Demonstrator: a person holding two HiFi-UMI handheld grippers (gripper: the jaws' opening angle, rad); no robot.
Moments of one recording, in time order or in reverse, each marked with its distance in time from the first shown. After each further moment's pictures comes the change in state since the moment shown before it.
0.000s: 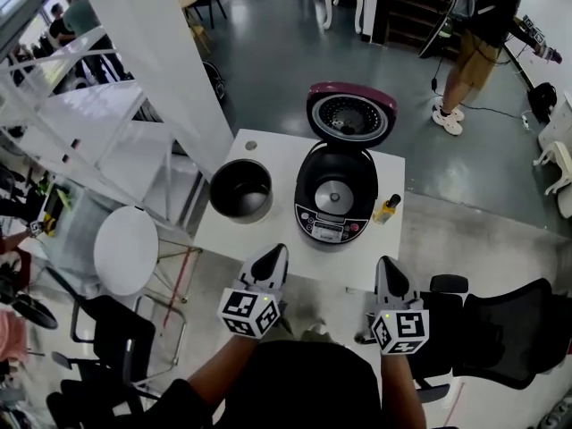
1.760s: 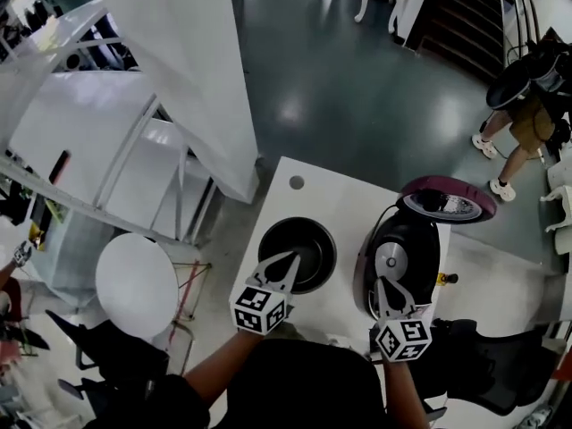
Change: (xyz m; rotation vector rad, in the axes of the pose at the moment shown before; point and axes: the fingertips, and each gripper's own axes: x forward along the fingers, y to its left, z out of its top) left arm 0.123 0.300 0.046 -0.125 0.196 -0.073; right arm 0.294 0.141 -0.009 0.108 0.272 0.074
